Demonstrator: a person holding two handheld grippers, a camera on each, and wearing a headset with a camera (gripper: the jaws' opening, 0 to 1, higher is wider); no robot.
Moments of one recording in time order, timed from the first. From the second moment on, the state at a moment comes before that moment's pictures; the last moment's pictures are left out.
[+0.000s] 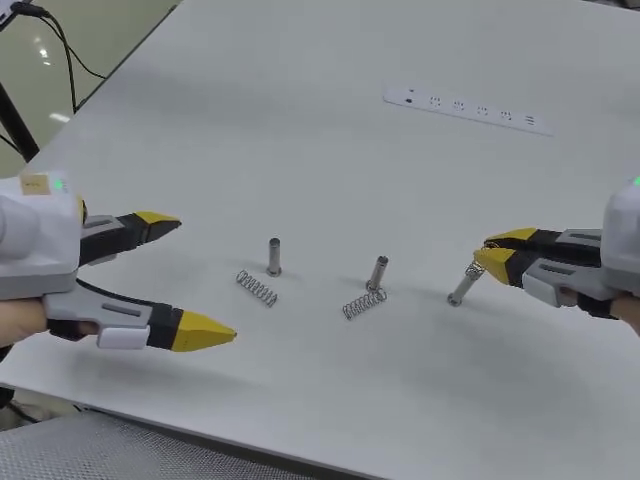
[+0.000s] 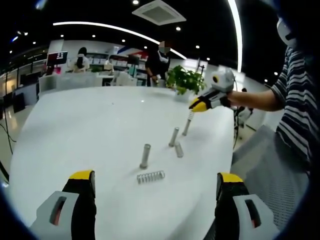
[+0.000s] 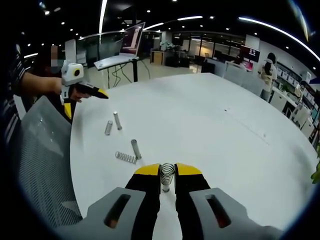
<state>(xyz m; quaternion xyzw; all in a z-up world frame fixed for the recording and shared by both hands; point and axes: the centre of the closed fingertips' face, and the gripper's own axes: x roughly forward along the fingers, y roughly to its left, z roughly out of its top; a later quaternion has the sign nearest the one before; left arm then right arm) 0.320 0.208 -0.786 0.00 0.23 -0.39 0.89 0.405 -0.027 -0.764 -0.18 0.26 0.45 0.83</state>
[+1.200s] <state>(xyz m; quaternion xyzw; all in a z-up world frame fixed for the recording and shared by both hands) 0.317 0.211 -0.785 -0.01 0.23 -0.38 0.89 0.400 -0.032 -0.819 -0.22 0.31 0.46 0.80</state>
